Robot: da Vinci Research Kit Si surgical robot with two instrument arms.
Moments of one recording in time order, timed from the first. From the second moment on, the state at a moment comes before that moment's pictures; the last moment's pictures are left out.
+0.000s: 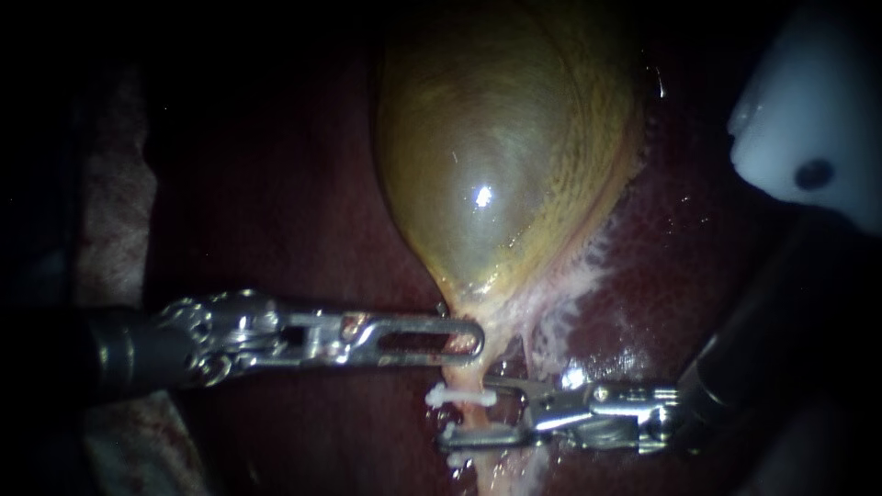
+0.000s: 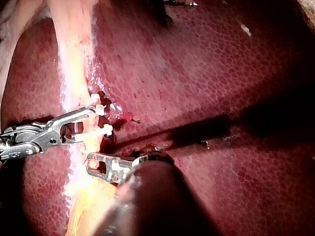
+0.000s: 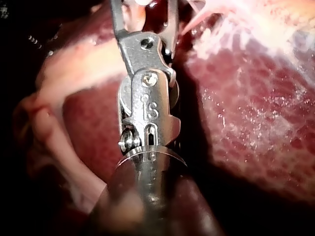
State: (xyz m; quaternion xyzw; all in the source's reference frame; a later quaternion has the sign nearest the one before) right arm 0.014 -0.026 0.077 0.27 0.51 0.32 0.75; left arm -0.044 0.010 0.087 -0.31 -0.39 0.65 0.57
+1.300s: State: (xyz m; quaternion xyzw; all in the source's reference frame) right arm 0.004 -0.024 0.067 0.20 0.53 0.30 0.76; left arm -0.044 0.010 0.087 -0.31 -0.39 0.65 0.57
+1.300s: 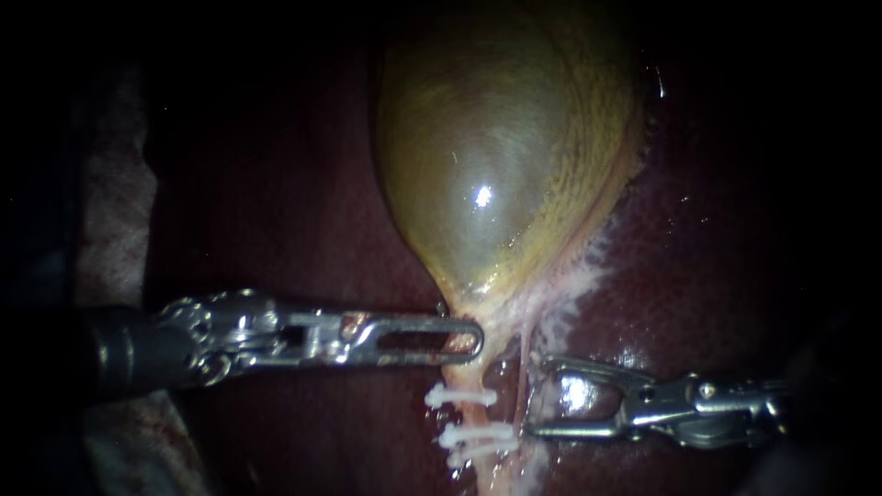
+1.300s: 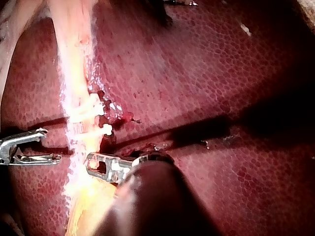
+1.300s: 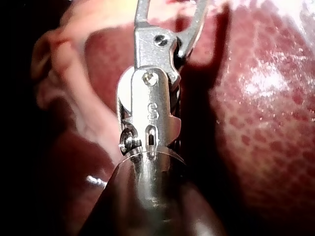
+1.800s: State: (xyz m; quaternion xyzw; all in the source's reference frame) right arm 0.000 -0.022 0.066 0.11 0.56 0.26 0.78; left arm -0.044 0.010 0.087 -0.31 -0.39 0.65 0.57
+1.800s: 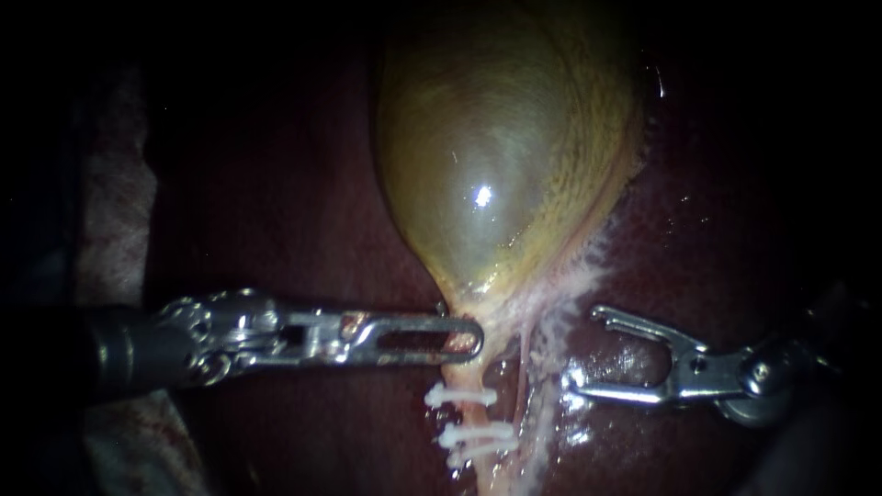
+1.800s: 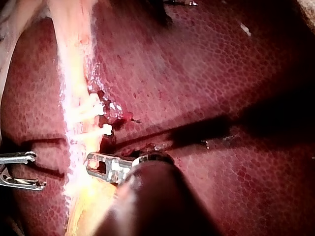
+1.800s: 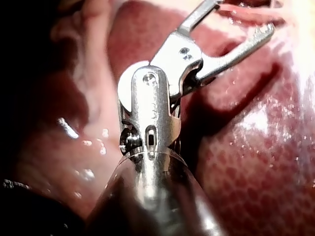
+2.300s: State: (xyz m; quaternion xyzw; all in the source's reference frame) right arm 0.000 -0.021 0.066 0.09 0.57 0.25 0.78; left arm -0.044 0.010 0.088 -0.31 -0.39 0.65 0.57
